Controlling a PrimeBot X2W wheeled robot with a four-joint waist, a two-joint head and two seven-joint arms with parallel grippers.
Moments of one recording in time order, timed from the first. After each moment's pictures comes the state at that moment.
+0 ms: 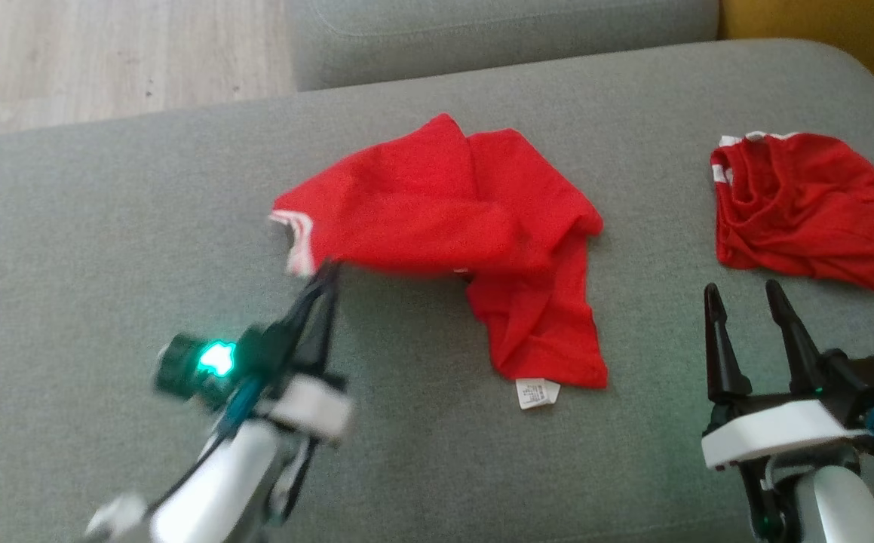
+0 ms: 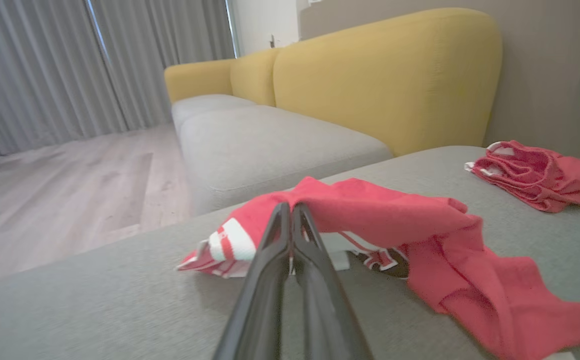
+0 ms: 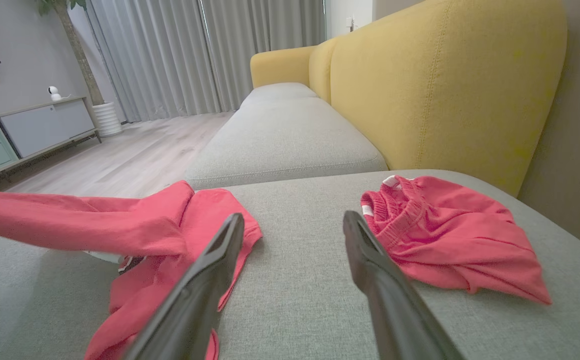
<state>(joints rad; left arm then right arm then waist) -0.47 0.18 -0.70 0.51 -0.42 0.14 -0.25 -0.04 -0.05 -0.01 0.15 0.13 0.12 -0.15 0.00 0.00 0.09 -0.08</state>
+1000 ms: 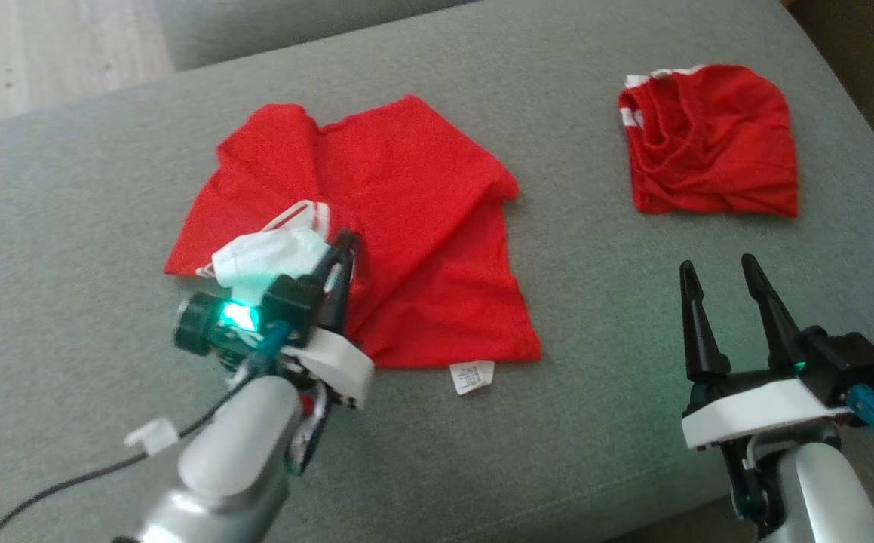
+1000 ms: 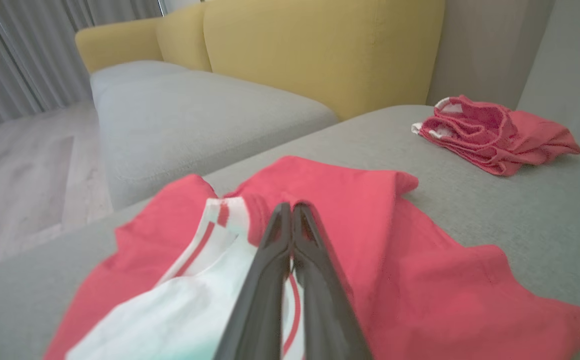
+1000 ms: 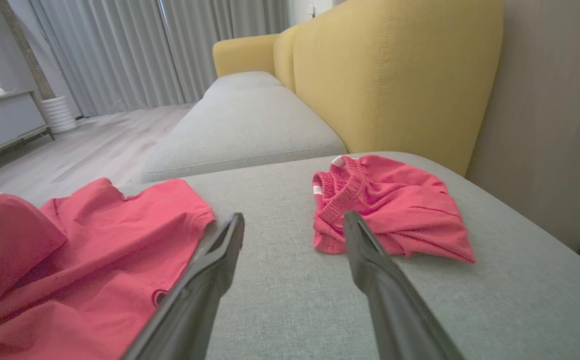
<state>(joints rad) -0.54 0.18 -0.71 0.55 -0.39 0.14 -0.16 -0.07 -0.05 0.04 0.15 0.14 0.12 -0.15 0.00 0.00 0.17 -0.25</state>
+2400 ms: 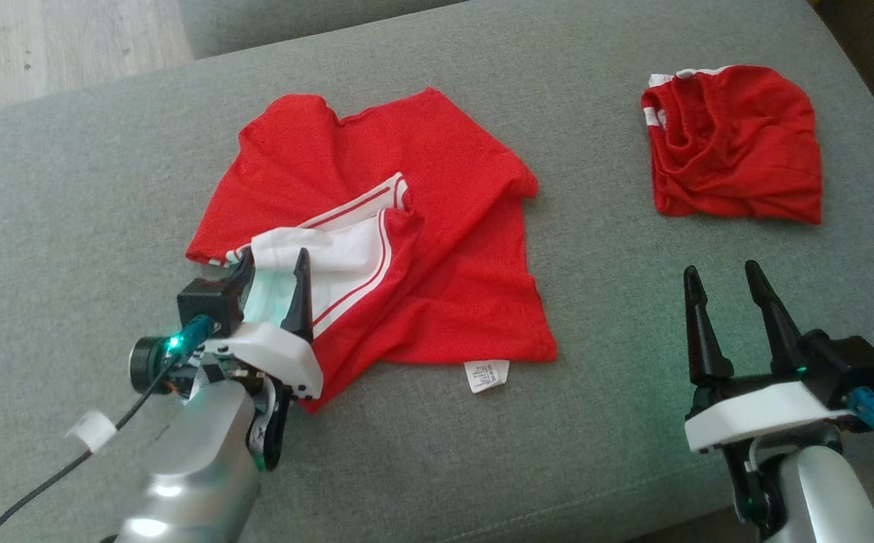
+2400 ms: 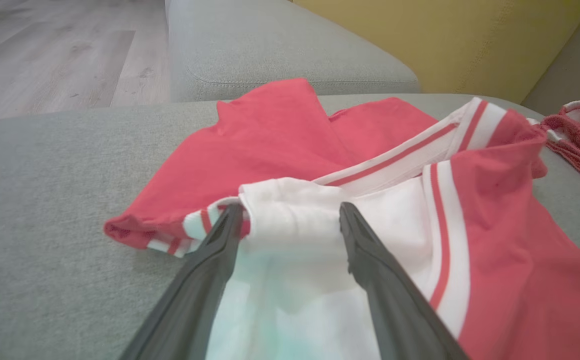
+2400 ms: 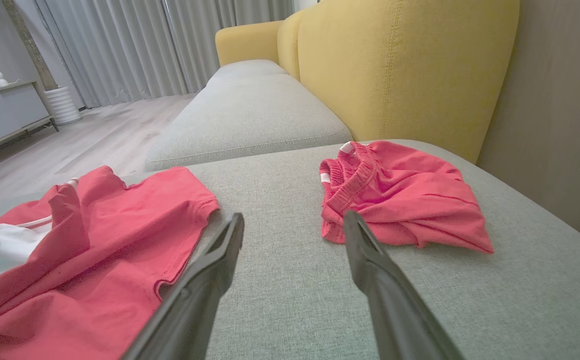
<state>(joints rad) -0.57 0.12 -0.56 0.85 -0.58 0.05 -0.23 -0.07 -0.05 0.03 0.17 0.14 0.12 -0.15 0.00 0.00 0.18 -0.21</state>
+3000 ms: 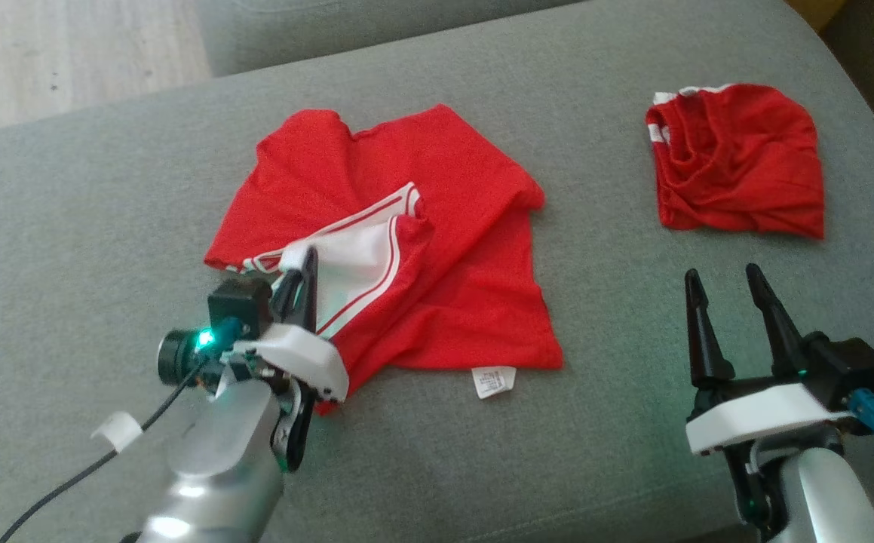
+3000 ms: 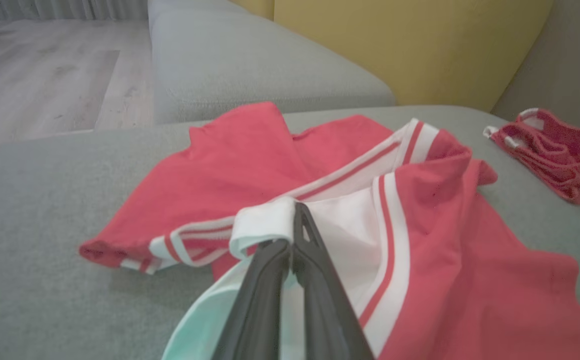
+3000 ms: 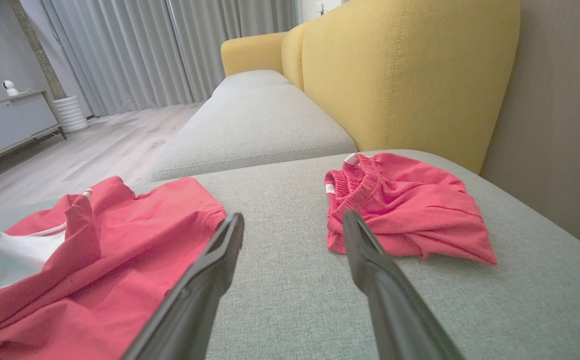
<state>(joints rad) -0.57 0.08 -0.59 0.87 -0.55 0.03 -0.25 -0.07 -0.05 0.03 0.18 0.14 0.12 -0.15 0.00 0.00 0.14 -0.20</state>
